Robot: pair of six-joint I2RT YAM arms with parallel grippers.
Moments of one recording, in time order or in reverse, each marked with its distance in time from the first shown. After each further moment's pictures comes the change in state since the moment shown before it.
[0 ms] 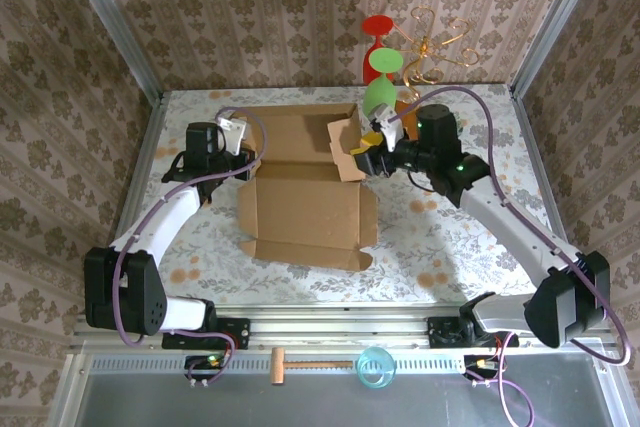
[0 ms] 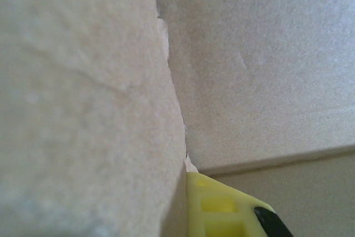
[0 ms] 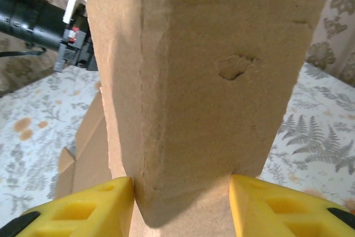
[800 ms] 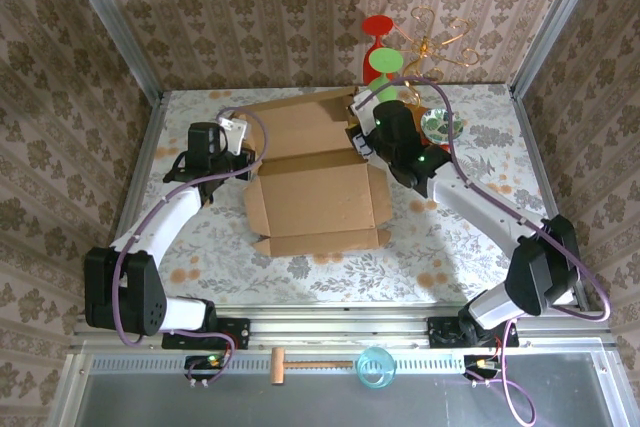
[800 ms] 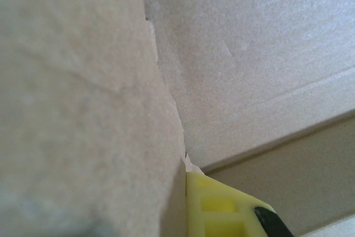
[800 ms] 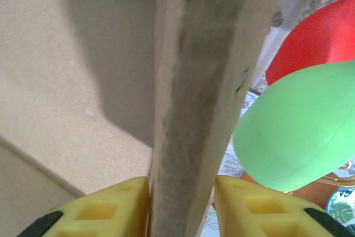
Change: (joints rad) left arm -0.015 -0.002 0.000 0.002 -0.039 -0.004; right arm 0.148 0.203 0.150 0.056 0.681 0.024
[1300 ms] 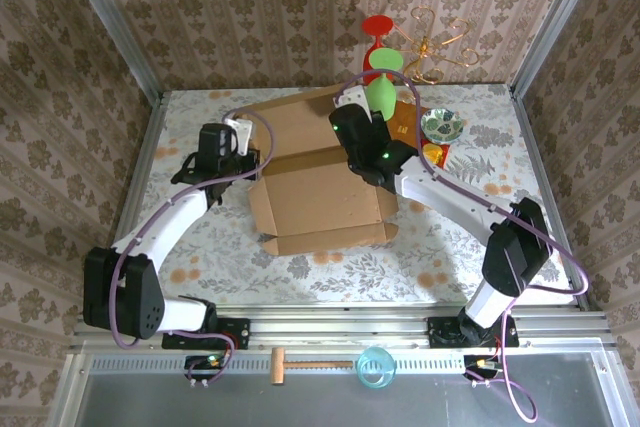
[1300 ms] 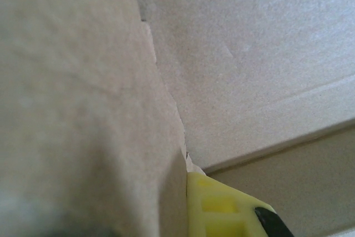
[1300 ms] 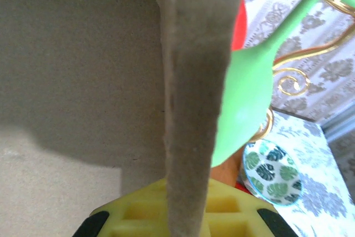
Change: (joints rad) left arm -0.086 -0.008 0.000 -0.001 -0.145 -0.086; right arm 0.159 0.151 0.187 -0.167 0.609 0.166
